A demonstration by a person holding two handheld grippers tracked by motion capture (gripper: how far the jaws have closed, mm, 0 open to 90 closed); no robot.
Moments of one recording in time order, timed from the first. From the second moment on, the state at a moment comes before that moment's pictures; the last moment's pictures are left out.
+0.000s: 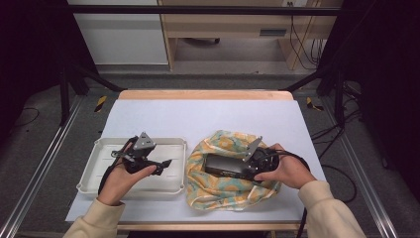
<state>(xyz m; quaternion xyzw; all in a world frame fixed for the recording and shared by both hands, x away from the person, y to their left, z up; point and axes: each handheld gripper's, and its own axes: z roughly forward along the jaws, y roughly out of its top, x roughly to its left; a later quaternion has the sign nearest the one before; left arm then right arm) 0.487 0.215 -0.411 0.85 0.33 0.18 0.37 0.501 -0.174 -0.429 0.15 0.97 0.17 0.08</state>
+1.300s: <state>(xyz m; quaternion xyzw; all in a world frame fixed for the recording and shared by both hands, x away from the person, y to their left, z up) 0.489 0.223 -0.410 0.85 0.34 0.18 0.37 0.475 -0.197 -0.368 0.12 0.94 0.28 0.13</state>
